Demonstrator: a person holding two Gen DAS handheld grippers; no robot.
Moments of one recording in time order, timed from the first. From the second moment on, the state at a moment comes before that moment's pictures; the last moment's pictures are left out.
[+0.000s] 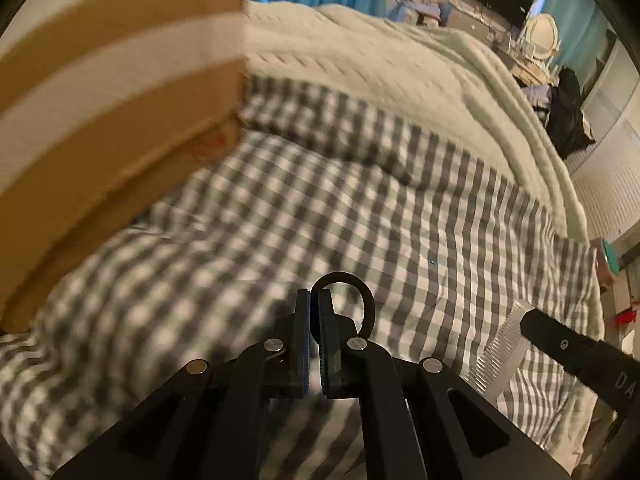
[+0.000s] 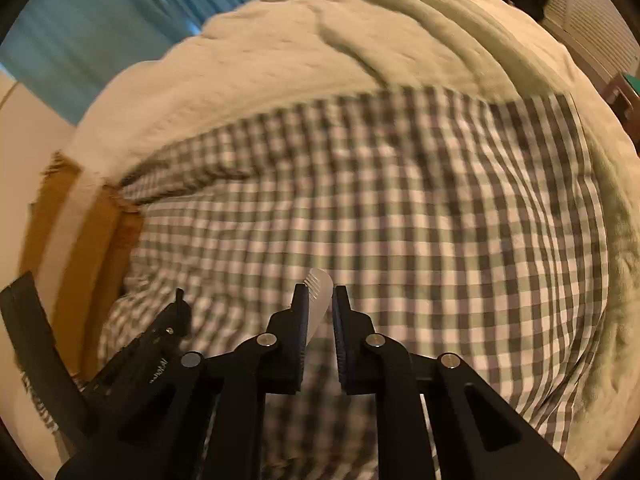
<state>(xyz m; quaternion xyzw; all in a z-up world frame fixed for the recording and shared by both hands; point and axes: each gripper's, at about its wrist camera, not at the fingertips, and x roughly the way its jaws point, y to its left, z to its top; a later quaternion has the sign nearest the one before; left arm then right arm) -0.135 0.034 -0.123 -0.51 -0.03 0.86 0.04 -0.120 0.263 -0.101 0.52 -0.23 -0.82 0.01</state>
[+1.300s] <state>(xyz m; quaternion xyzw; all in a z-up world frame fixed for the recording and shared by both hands) -0.230 -0.227 0.074 -0.42 -0.07 0.91 -0.04 -0.235 -0.021 0.120 0.41 -0.11 -0.88 0.22</state>
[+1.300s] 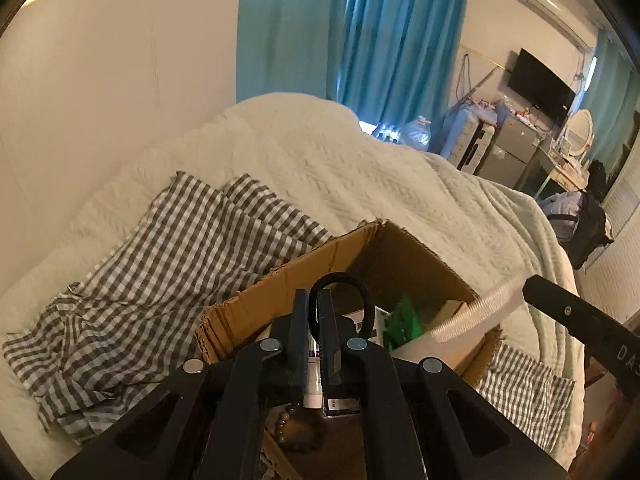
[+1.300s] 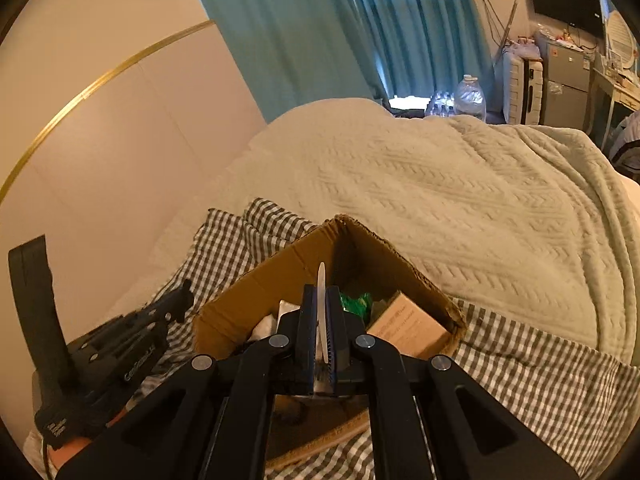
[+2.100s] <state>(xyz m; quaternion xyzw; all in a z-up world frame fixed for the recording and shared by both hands) -0.149 -0.172 0.163 -0.30 -0.05 0.95 -0.04 -0.152 0.121 0.190 0.31 -0.19 -0.92 0.11</state>
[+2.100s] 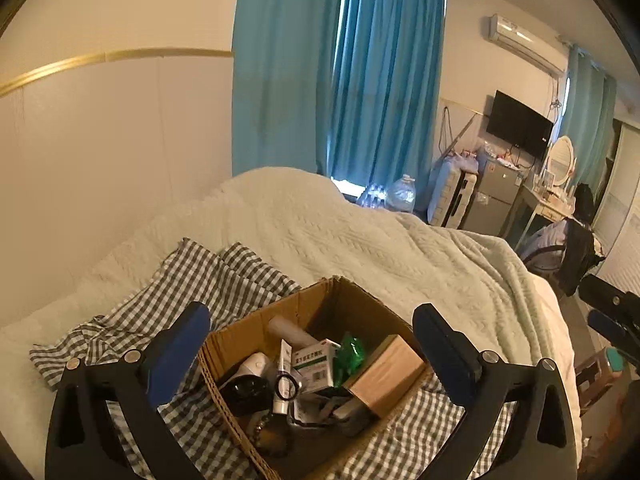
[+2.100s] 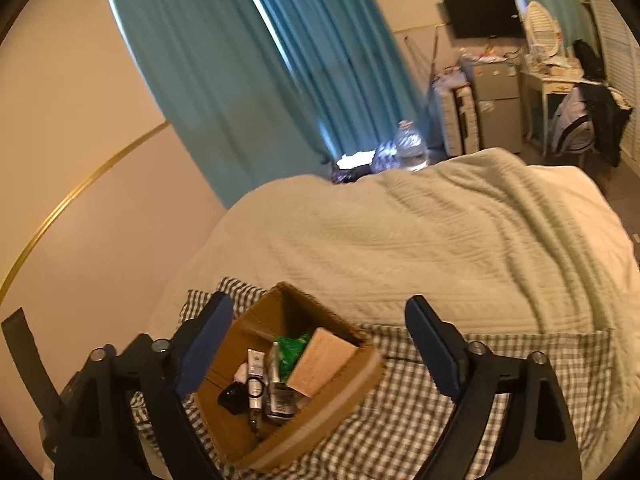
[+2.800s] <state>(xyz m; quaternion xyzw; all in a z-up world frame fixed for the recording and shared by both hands) -0.100 -0.149 0.076 -0.35 -0.15 0.92 -0.11 -0.095 0.149 0.083 0.39 -0.14 -0.91 0.01</state>
